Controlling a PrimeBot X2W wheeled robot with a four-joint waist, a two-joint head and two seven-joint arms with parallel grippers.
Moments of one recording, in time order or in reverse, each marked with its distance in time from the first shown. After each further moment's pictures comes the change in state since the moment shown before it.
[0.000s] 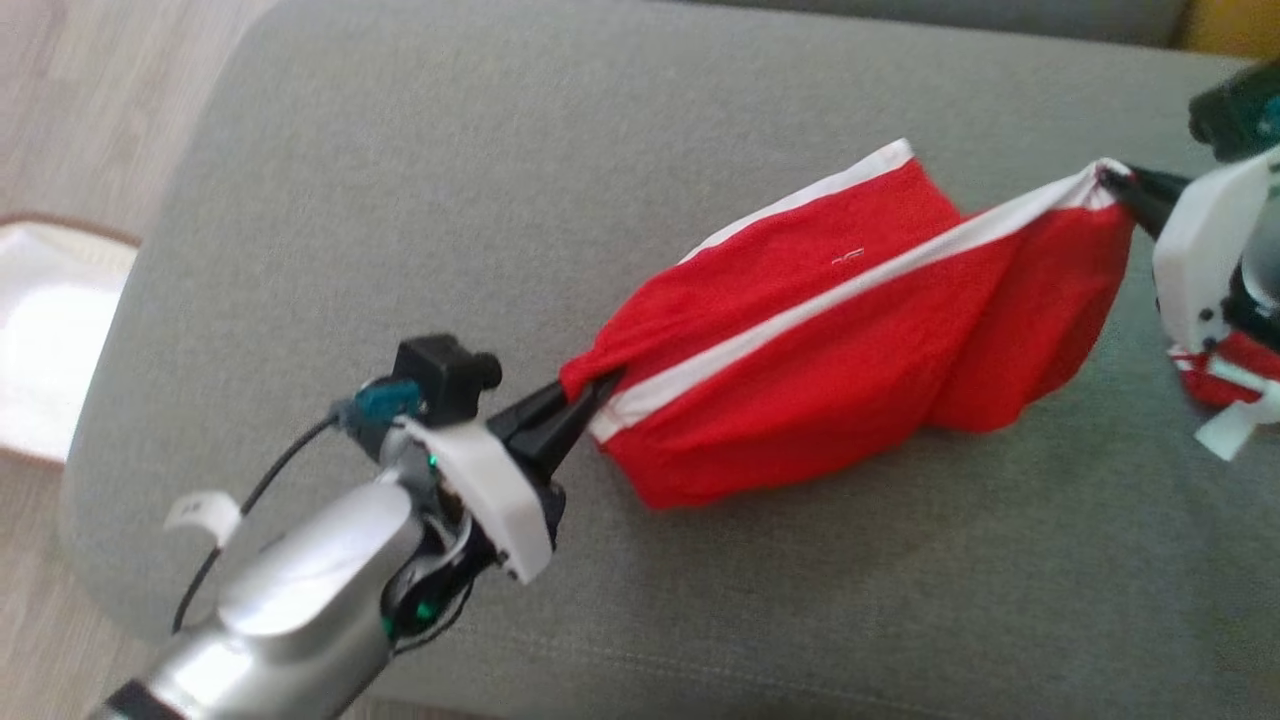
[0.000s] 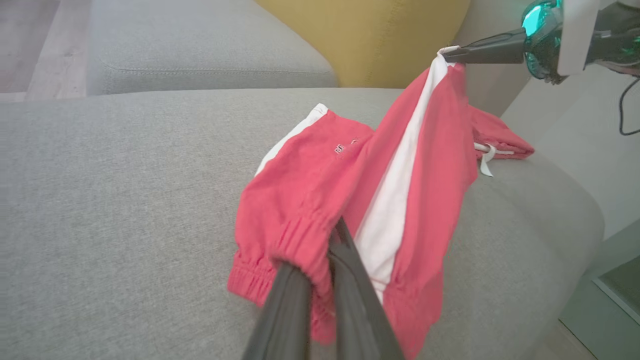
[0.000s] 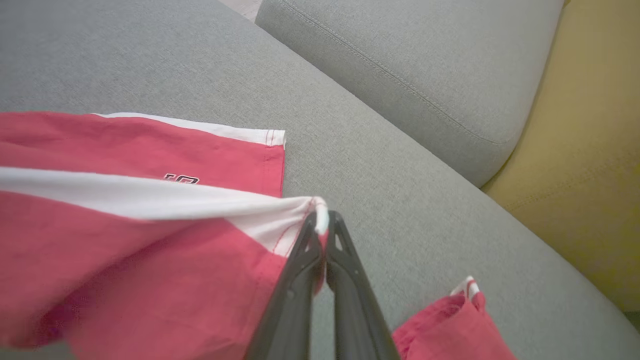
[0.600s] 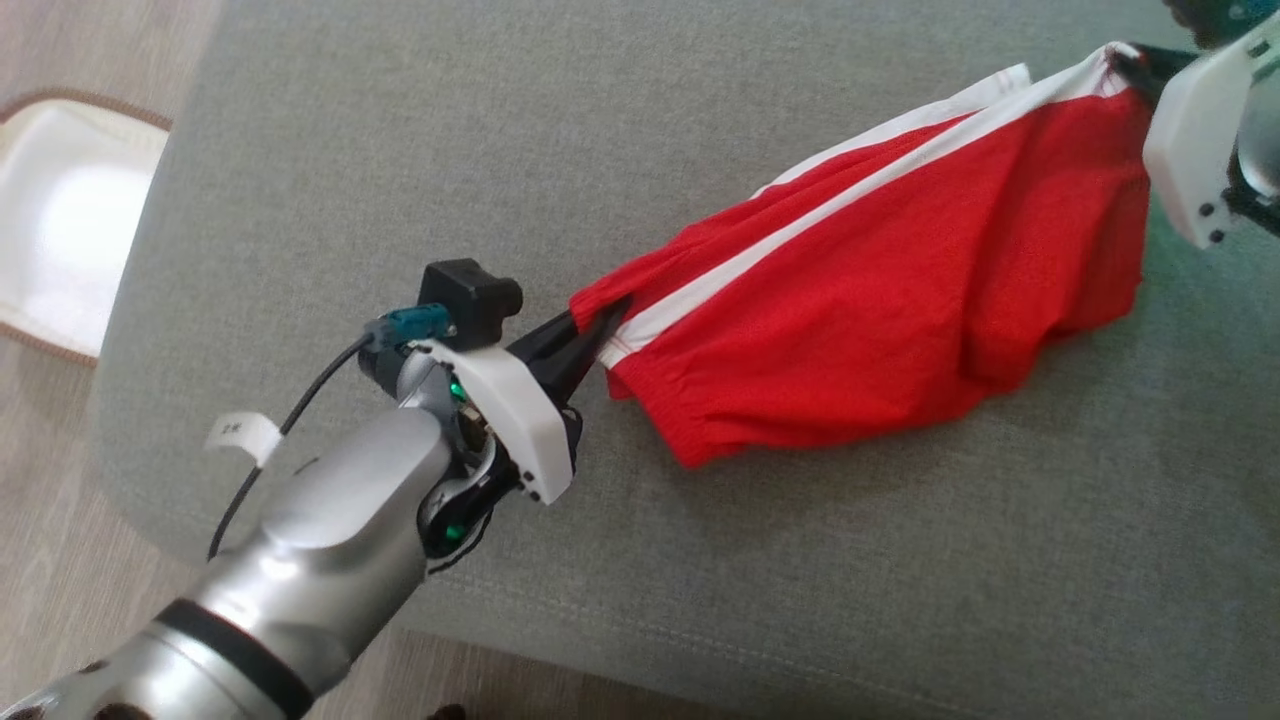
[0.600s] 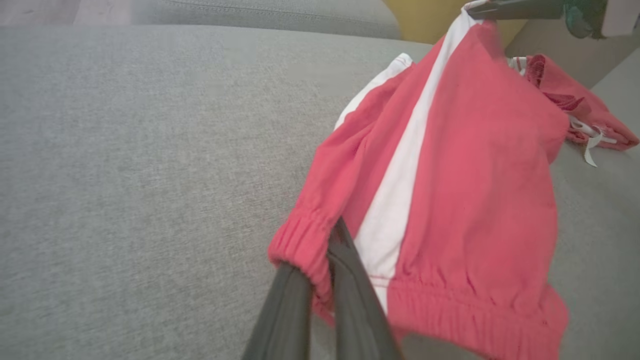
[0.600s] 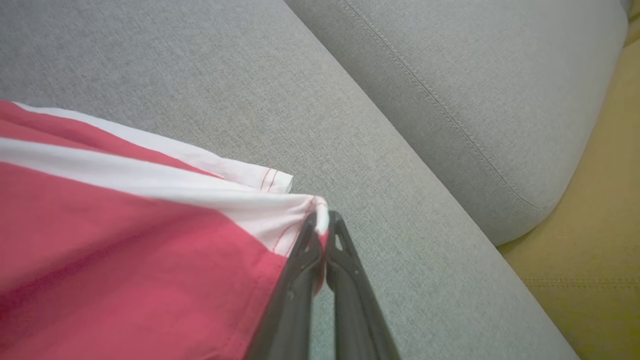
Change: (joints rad) left arm -0.171 -0.130 -0.033 0.273 -0.012 -0.026 -0.030; right arm -0.331 0.035 0.294 0.169 -0.056 0.000 -0.043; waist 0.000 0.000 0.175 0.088
